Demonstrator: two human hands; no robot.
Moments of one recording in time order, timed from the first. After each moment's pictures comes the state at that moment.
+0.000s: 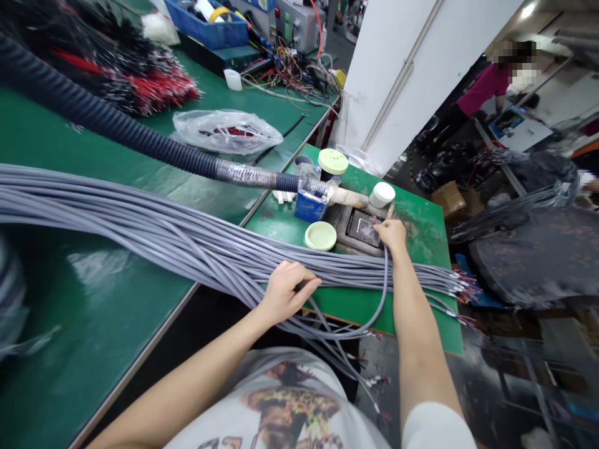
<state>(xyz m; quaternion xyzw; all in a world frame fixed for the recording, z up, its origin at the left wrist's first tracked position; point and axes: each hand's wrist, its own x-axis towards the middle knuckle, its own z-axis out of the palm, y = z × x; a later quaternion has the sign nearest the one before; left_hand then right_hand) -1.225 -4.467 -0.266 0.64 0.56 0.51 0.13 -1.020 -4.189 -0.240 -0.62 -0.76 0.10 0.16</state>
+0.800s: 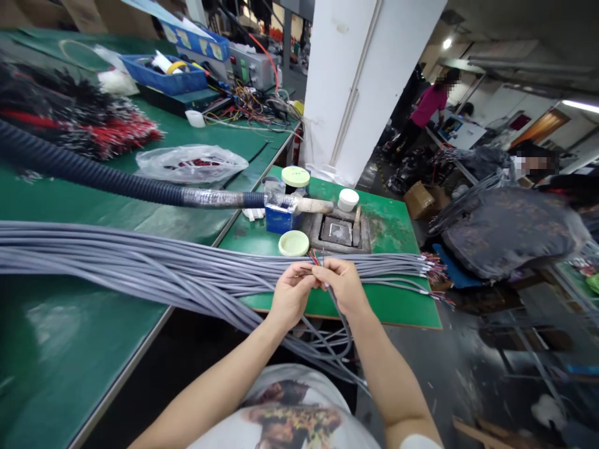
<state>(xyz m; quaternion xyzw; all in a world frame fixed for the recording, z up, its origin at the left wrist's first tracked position) -1.149 -4.446 -0.241 0.25 0.23 0.75 0.57 -1.055 -4.407 -0.176 -0.38 -0.58 0.63 0.35</state>
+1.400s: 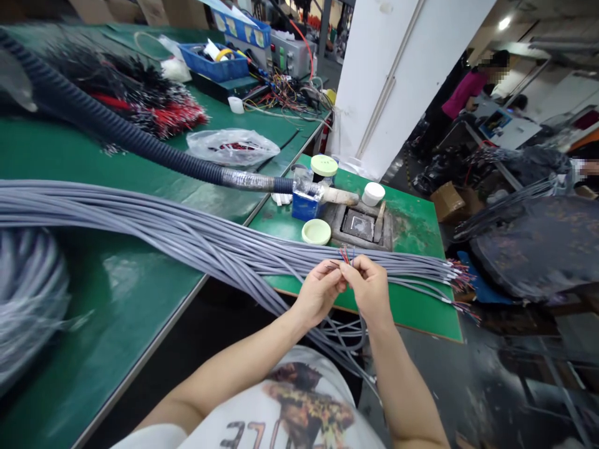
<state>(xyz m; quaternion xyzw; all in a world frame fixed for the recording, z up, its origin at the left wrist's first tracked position) -1.136 -4.460 -0.224 0.14 0.19 0.72 0.66 -1.044 -4.421 -0.172 -0.41 -0.65 0.50 0.39</state>
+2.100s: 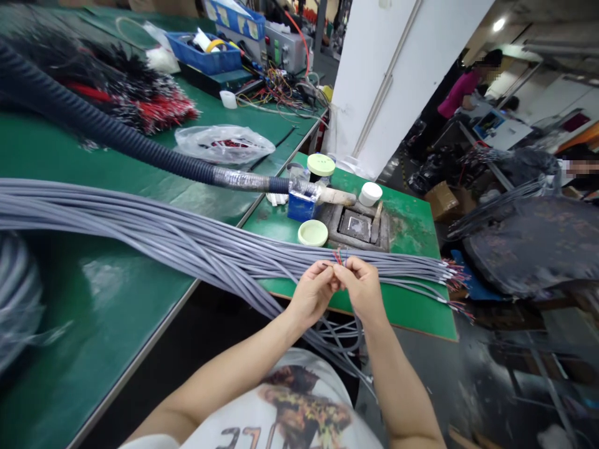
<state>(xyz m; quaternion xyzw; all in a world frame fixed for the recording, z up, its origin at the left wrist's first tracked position) -1.141 -4.453 -0.234 0.12 0.21 0.72 0.65 -1.049 -4.414 -0.181 -0.41 -0.65 0.53 0.36</state>
